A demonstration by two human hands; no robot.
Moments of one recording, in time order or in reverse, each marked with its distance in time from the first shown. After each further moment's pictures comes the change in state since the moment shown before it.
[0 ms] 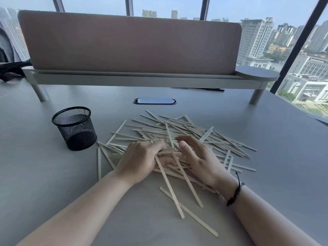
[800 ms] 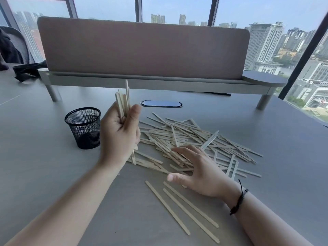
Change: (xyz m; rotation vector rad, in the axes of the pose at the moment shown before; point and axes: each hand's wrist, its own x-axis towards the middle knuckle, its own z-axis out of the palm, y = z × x) left_hand 0.029 0.013 -0.059 -0.634 0.615 -0.374; right_hand -0.006 -0.004 0.004 -0.297 -0.219 -0.103
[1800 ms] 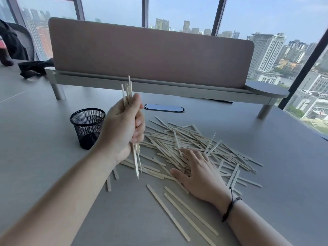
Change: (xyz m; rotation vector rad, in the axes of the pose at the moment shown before) left_hand 0.023 0.034 -0.002 -0.387 -0.080 -0.552; right_hand 0.009 0.001 0.014 -0.240 0.112 0.157
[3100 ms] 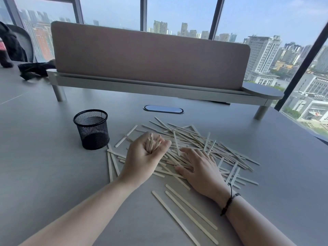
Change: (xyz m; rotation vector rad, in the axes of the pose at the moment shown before) left_hand -0.033 -0.076 -0.013 0.557 -0.124 0.394; right_hand 0.005 0.012 0.004 -0.003 0.065 -0.024
